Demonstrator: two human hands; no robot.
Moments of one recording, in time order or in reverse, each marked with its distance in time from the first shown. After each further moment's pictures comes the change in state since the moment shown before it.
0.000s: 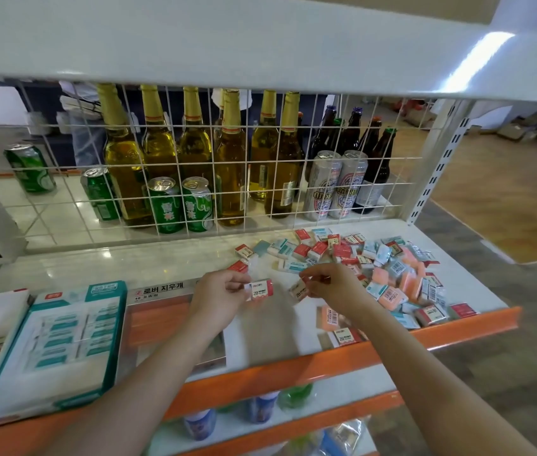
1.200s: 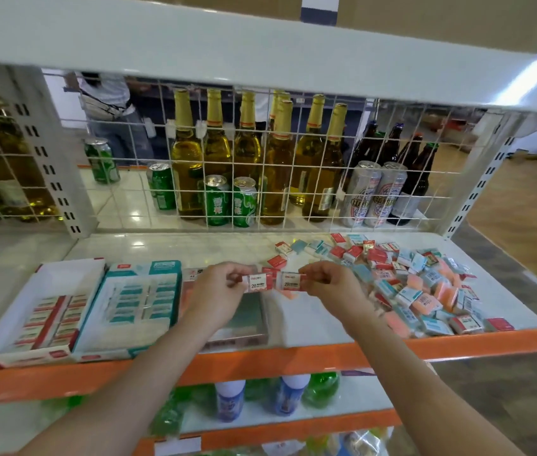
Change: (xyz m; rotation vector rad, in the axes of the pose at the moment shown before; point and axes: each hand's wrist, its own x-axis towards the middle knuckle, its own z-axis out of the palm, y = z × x) left_hand -0.047 -0.011 -0.062 0.152 0.151 0.093; right_hand -0.035 -0.053 0.048 0.291 0.015 -0.019
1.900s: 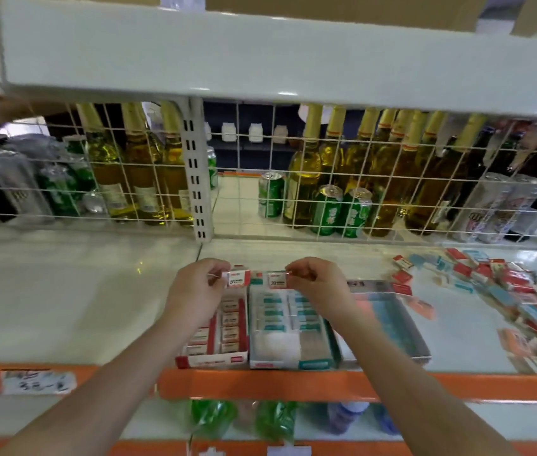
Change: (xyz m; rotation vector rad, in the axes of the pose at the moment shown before) left_hand 0.016 -0.135 -0.210 0.152 0.152 -0.034; right_hand 0.008 -0.092 0.225 -0.067 -0.157 -0.138
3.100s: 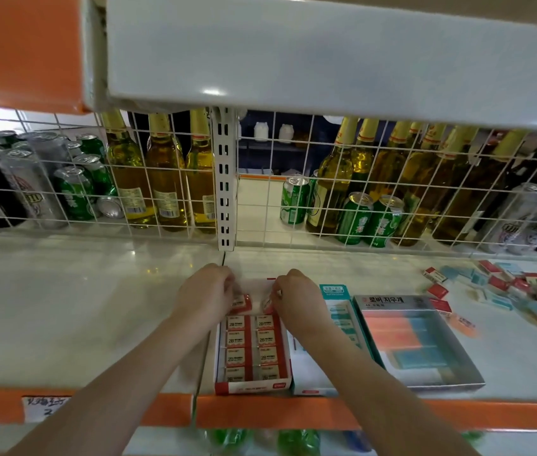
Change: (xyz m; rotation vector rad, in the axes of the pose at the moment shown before) left_hand 0.046 -0.050 -0.017 0.379 -0.109 0.106; right_hand 0.033 -0.024 0.091 -0.755 -0.025 -0.108
